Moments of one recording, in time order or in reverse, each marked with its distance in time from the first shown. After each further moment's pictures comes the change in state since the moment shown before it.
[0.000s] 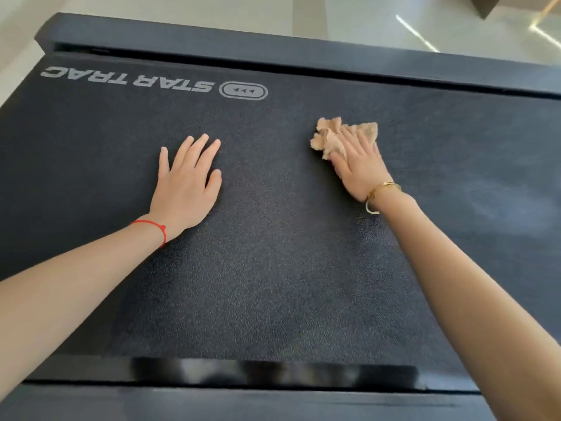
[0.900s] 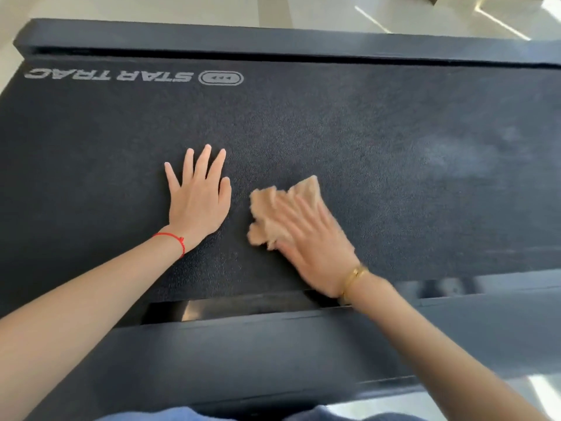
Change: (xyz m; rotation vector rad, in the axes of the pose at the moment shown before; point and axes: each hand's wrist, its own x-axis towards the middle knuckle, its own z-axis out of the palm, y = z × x) left_hand -0.069 0.041 0.004 0.017 -0.011 0.008; right_hand -0.188 -0.096 0.032 -0.036 -0.021 -0.284
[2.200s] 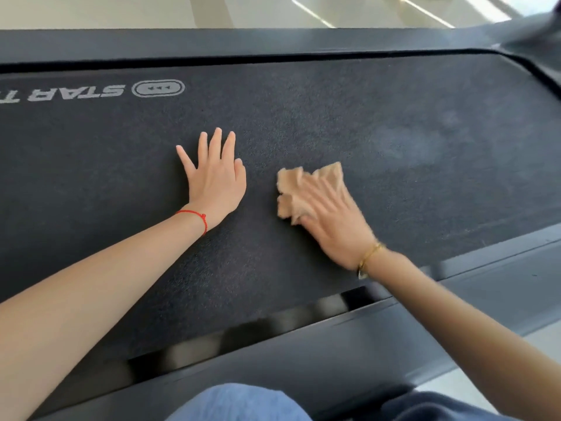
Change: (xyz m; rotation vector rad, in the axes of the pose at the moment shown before) left_hand 0.074 0.086 0.016 -0.081 -0.036 0.144; right_hand -0.018 0.076 -0.023 -0.011 0.029 0.279
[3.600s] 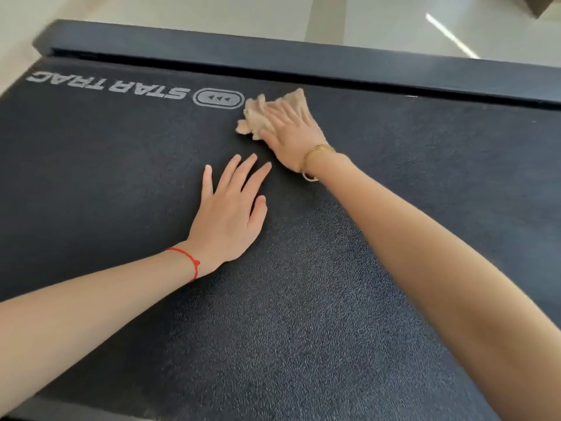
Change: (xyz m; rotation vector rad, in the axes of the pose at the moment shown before) left_hand 0.016 0.007 0.013 0.090 0.038 -0.110; right_hand 0.302 0.016 0.017 -0.052 -0.070 -0.356
